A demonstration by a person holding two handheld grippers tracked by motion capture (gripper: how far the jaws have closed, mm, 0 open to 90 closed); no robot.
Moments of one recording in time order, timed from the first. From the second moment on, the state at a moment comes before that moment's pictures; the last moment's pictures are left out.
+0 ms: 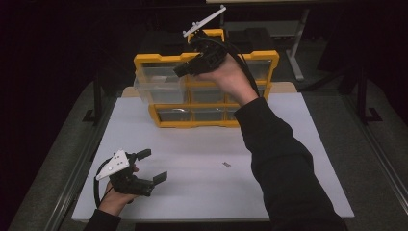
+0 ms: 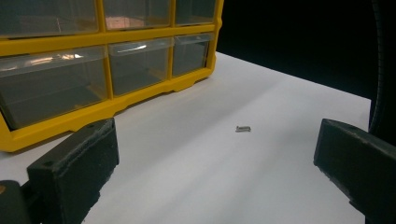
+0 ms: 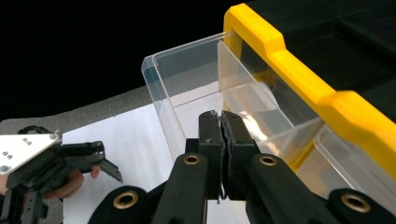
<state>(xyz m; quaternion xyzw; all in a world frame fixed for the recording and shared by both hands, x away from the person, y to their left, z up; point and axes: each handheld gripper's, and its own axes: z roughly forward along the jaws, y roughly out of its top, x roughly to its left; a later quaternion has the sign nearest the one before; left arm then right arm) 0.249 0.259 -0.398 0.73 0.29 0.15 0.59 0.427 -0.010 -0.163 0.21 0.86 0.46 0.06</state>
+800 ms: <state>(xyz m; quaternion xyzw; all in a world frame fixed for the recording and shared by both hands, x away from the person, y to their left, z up) 0.248 0.258 -0.398 0.73 0.29 0.15 0.60 0.431 0.007 -0.169 0.22 0.86 0.45 0.07</state>
